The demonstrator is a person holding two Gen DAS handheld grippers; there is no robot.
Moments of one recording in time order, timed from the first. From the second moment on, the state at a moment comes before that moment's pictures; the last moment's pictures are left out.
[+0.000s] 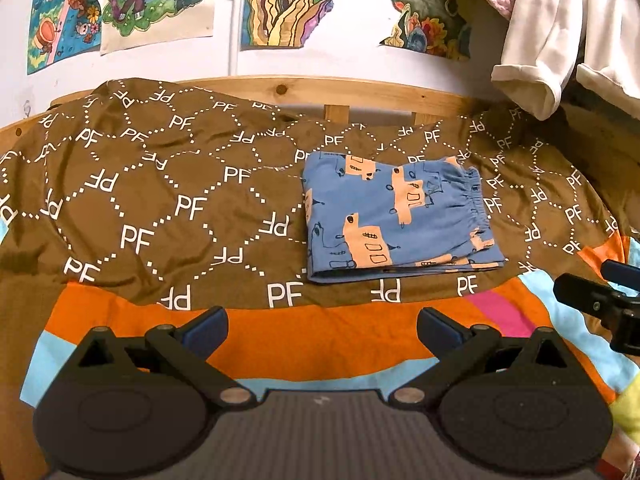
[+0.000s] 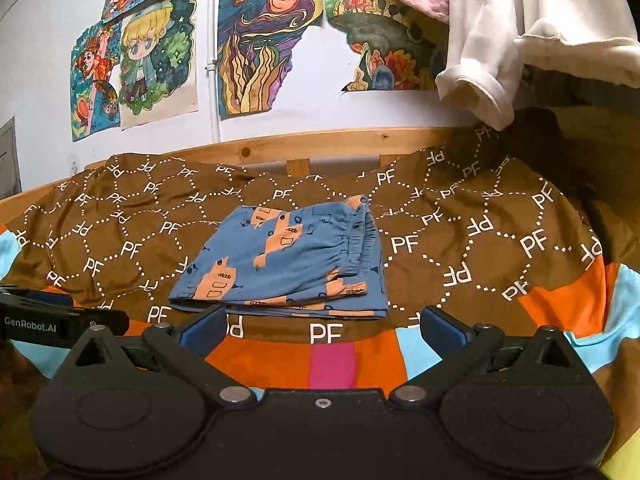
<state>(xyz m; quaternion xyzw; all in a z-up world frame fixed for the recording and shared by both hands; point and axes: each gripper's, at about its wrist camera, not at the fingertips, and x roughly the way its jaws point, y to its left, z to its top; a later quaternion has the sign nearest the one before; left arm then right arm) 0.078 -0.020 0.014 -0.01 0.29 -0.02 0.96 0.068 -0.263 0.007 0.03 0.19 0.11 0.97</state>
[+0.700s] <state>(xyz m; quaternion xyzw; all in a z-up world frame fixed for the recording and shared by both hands) 0.075 -0.019 0.013 -0.01 0.29 -0.02 0.96 0.068 -0.263 0.006 0.03 0.20 0.11 0.97</state>
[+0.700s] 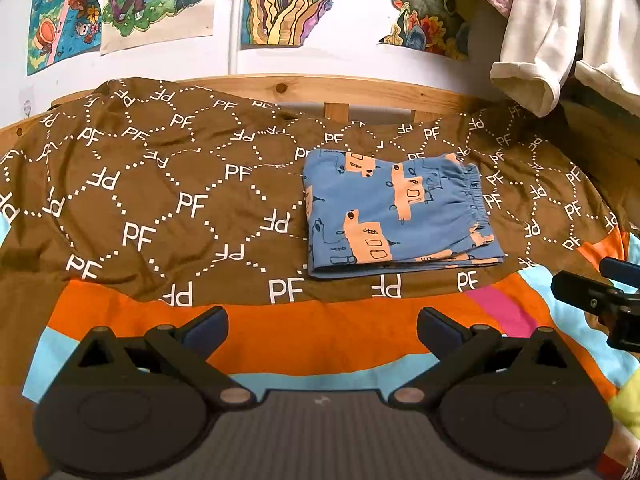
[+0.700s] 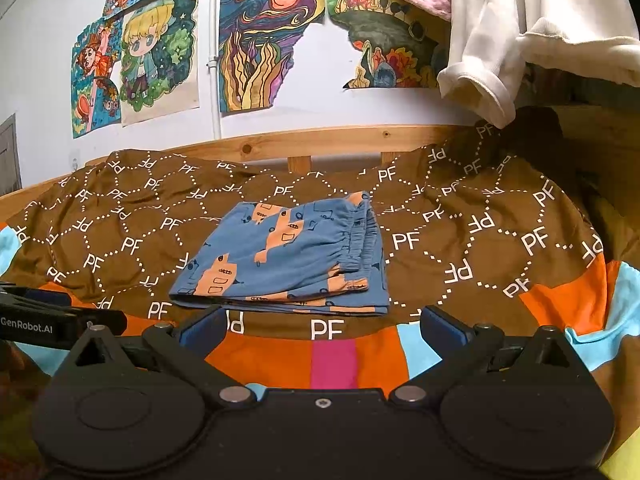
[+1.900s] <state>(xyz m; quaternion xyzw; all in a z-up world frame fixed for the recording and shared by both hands) 0.075 -0.019 0.012 -0.01 0.30 -0.02 0.95 0.067 -0.260 0.002 0.03 0.20 0.11 0.97</state>
